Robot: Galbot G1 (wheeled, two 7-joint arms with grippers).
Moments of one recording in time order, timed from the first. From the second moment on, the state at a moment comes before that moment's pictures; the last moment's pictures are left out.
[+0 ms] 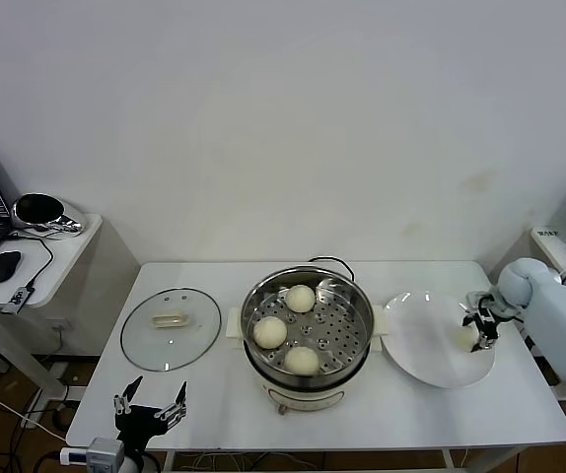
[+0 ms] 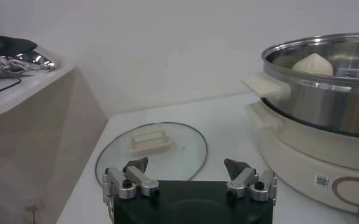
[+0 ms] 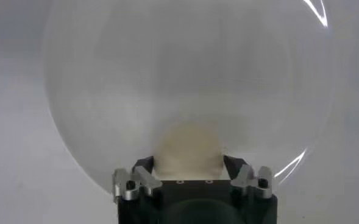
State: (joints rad) left arm 1.71 -1.49 -0.69 -2.21 0.04 0.37 0.17; right arm -0.16 0.79 -0.40 0.79 -0.50 0.11 -1.15
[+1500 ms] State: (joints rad) left arm 1.68 -1.49 -0.72 -2.29 0.02 0.37 0.15; right arm 0.59 0.93 -1.23 1.41 0.42 -0.49 -1.11
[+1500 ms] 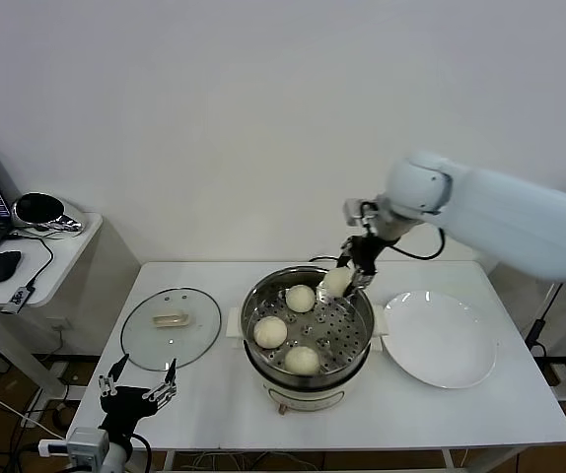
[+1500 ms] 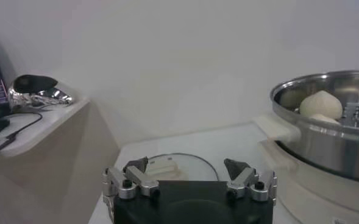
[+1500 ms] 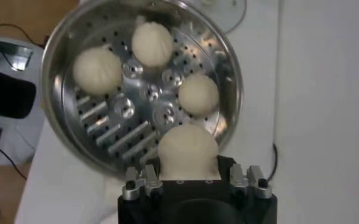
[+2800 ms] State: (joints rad) left arm 1.66 -1.50 -0.70 -2.28 0.00 0.37 0.15; right arm 0.48 0.91 -1.23 1.44 0.37 -0.57 -1.05
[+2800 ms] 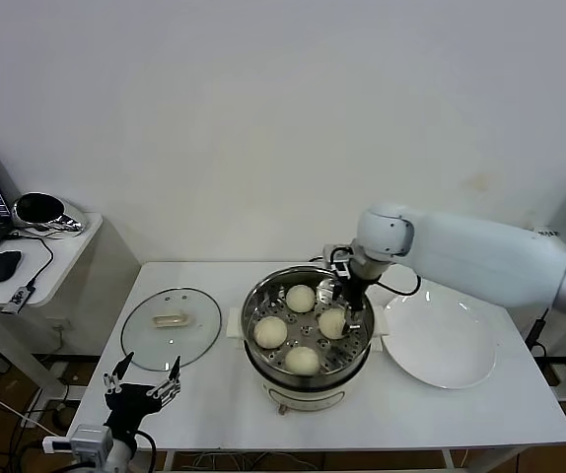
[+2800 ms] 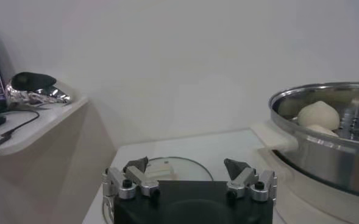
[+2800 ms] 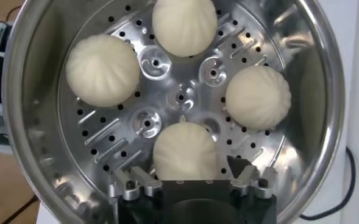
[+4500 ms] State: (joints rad) left arm 1.47 -1.41 -0.65 -2.02 0.25 0.14 0.08; right arm -1.26 1.10 0.76 1.82 0.65 -0.02 -0.29
